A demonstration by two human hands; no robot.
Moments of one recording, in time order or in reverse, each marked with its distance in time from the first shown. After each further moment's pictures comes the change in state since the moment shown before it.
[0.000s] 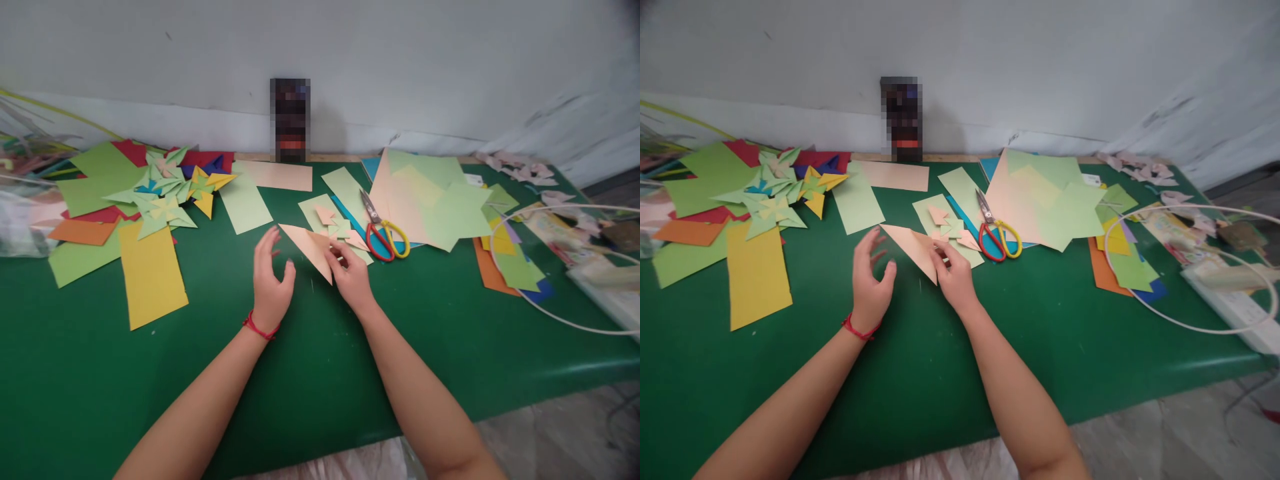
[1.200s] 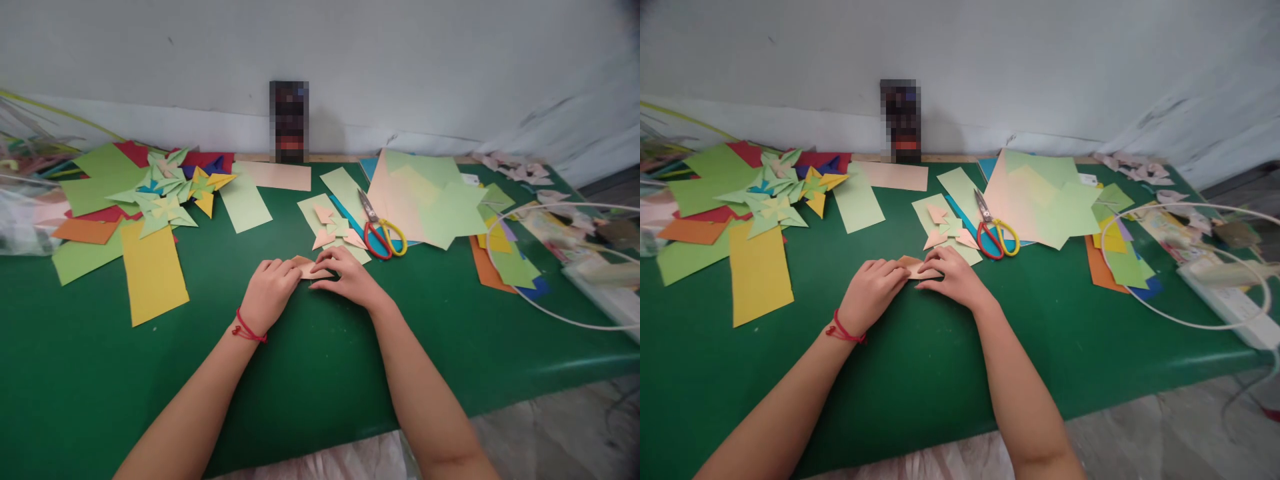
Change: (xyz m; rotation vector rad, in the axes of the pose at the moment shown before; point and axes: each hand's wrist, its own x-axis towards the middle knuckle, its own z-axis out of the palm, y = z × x) left_hand -0.001 0.001 -0.022 0.800 -0.543 0.506; right_hand 0.004 -0.005 -0.028 -0.286 -0.468 -0.340
